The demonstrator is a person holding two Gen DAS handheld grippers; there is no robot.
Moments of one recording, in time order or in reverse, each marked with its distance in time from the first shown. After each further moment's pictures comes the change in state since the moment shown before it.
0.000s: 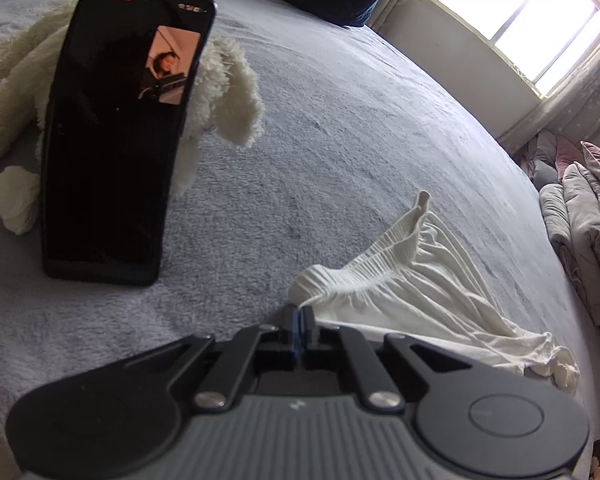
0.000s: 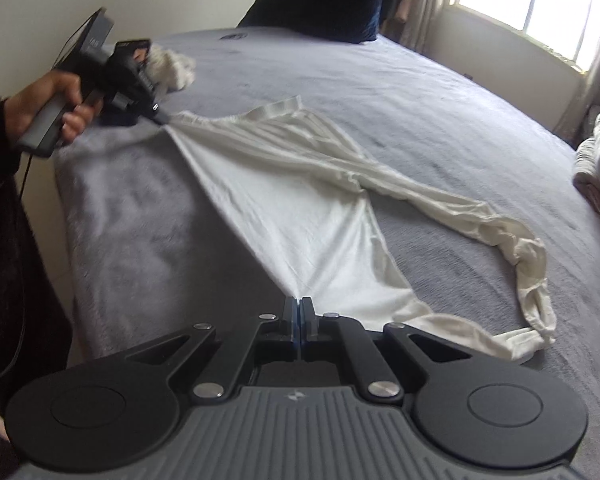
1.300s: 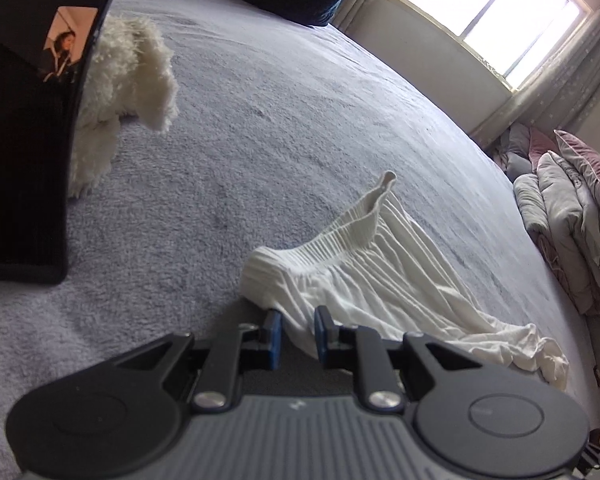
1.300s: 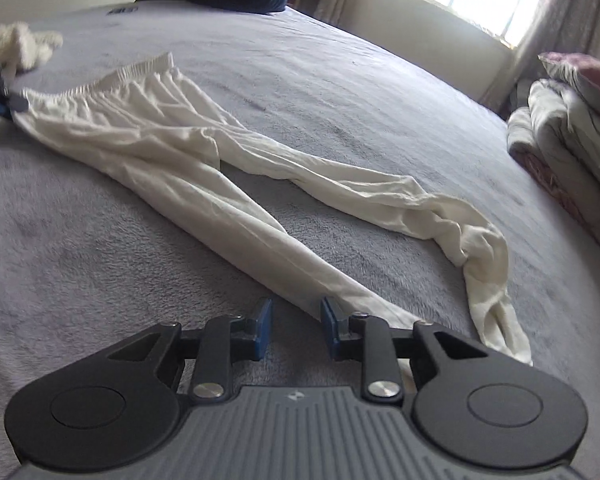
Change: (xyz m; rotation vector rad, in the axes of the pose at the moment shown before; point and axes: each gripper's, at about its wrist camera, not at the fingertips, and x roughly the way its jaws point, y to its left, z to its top) left arm 0.028 -0.027 -0.004 0.032 -0.028 -0.087; right arm 0.121 -0.083 0.020 0.056 0.029 -0.312
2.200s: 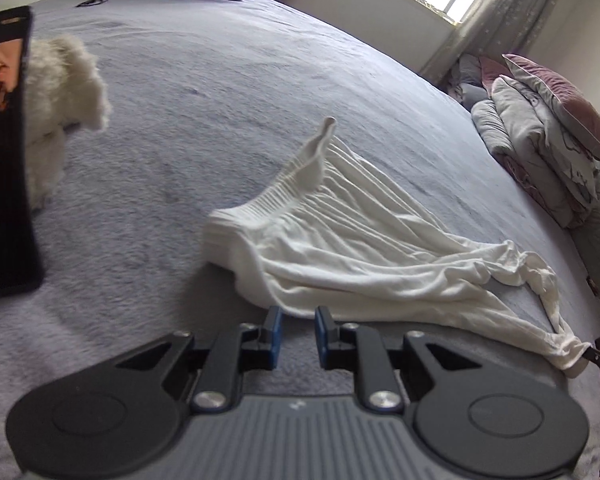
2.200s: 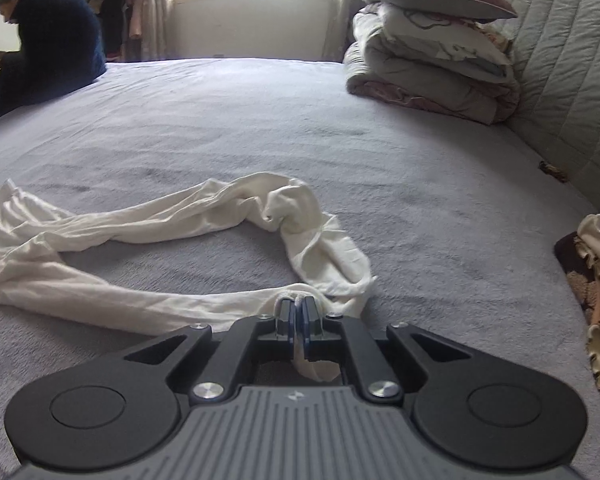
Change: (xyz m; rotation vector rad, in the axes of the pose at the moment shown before) left arm -0.009 -0.013 -0.014 0.228 0.101 -0.056; right arm -0.045 -0.100 -0.036 0.510 -0.012 -0.193
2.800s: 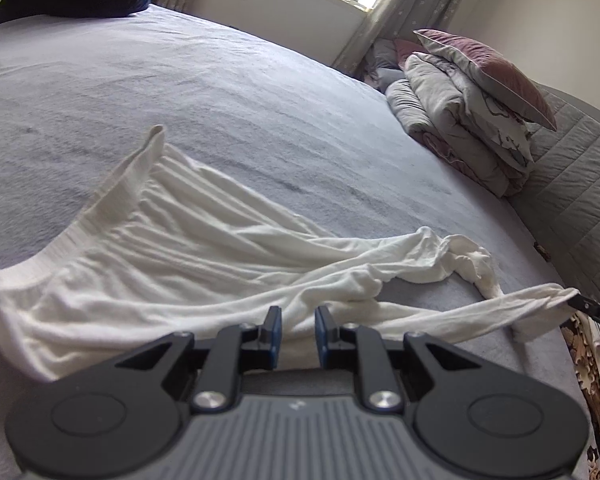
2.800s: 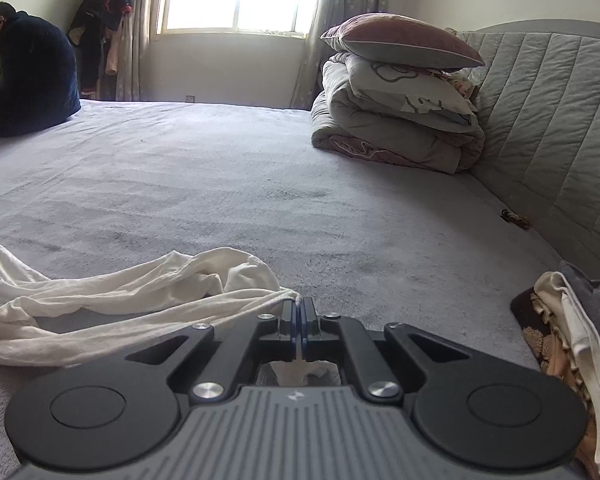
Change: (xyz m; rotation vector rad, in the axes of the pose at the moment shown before) left arm 0.046 -0.096 0.007 0.150 -0.007 -0.183; right arm -0.020 -0.016 0.034 0.031 -0.133 -0.126
